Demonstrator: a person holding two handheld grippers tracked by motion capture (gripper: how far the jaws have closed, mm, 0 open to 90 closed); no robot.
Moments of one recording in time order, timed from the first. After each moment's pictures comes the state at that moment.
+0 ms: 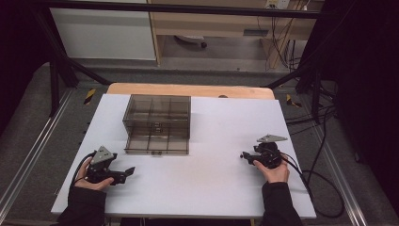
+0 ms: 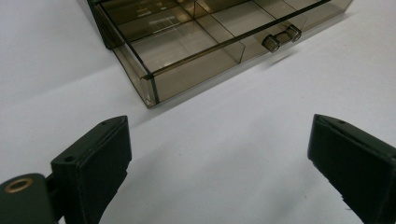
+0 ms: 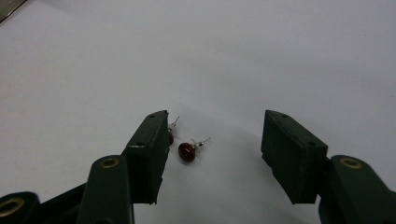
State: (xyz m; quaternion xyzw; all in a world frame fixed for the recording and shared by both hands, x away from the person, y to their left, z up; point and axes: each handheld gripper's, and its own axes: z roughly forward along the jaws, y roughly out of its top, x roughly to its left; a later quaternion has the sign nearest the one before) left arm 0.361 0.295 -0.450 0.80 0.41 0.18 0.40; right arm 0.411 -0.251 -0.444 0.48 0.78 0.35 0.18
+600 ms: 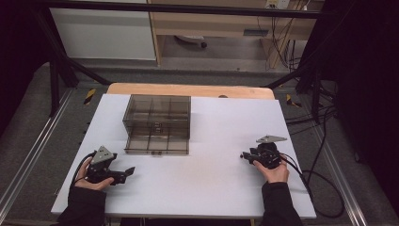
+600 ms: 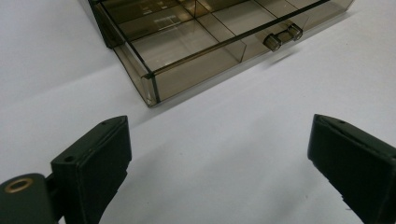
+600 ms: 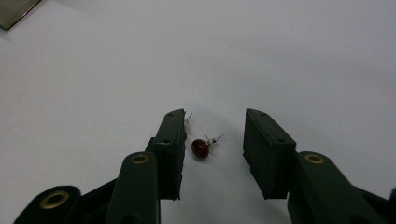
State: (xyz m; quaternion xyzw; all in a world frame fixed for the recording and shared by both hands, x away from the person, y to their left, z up) left arm 0.361 0.294 -0.450 0.80 0.41 0.19 0.40; right arm 0.410 -0.250 -0.445 0.48 0.79 0.36 0.16
